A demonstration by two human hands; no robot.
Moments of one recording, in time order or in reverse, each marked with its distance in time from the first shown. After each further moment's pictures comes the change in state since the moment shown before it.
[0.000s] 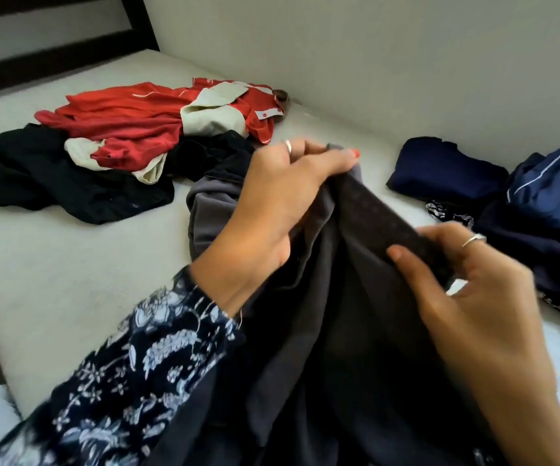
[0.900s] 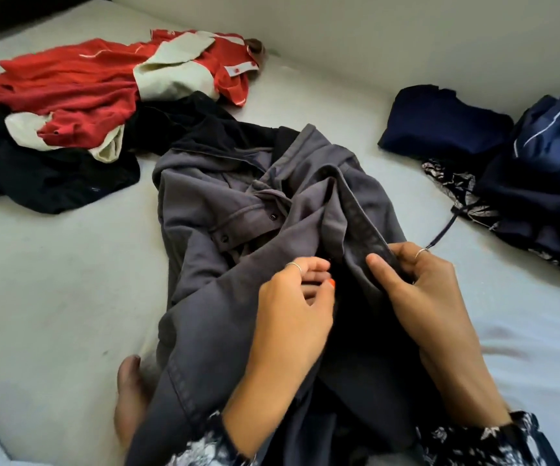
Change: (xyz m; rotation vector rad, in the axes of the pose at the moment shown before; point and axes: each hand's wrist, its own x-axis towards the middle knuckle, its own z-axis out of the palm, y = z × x) left_hand -0.041 -0.124 0.008 0.393 -0.010 -0.118; right_hand 0.001 0.088 0.049 0.233 -0.098 0.501
